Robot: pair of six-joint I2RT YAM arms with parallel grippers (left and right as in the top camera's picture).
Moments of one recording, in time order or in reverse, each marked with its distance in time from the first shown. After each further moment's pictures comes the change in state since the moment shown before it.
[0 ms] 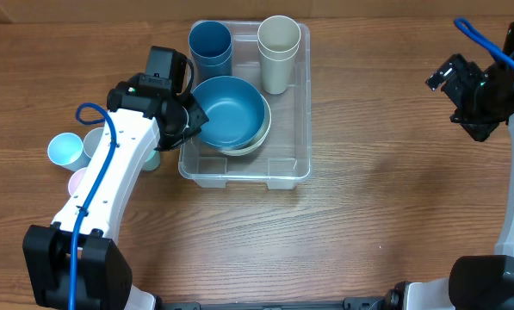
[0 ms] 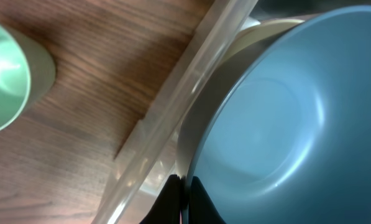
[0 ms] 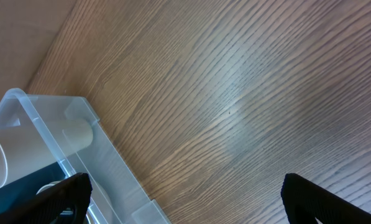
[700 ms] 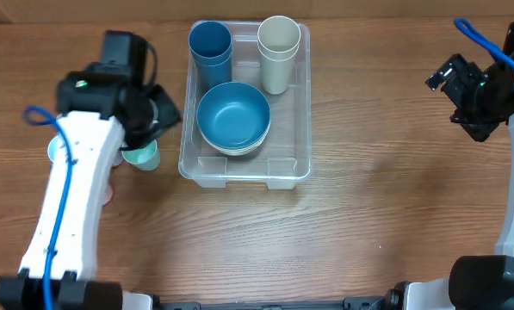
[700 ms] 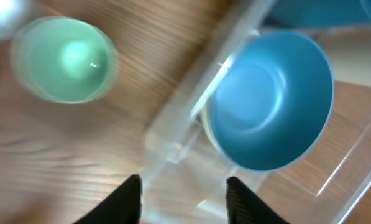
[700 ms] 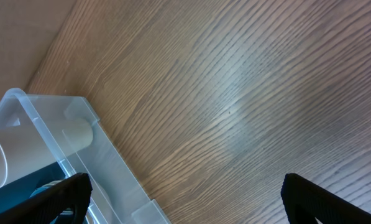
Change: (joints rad) left arm 0.115 -0.094 0.199 -0.304 0.011 0.072; right arm 0.000 0.000 0.000 0.001 0.000 0.000
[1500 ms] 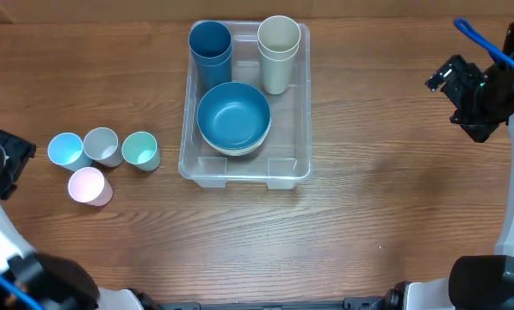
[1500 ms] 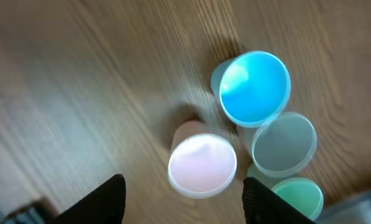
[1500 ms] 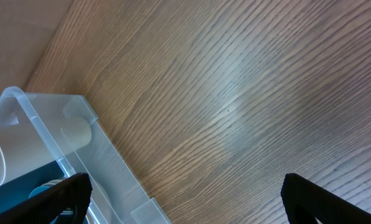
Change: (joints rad) left arm 0.753 0.069 0.006 -0.052 -0.057 0.202; right arm 0.000 0.000 0.000 -0.009 0.000 0.000
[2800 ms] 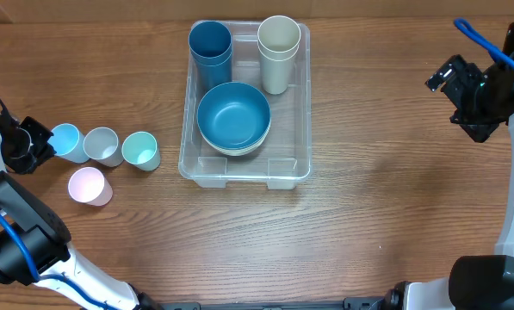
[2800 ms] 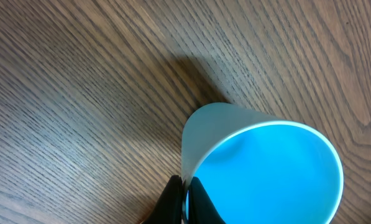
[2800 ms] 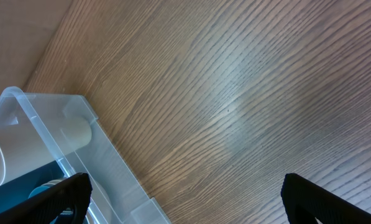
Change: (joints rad) left arm -0.022 0.363 -0.016 0.317 0.160 0.205; right arm 0.000 0.000 0.000 0.000 0.000 0.000
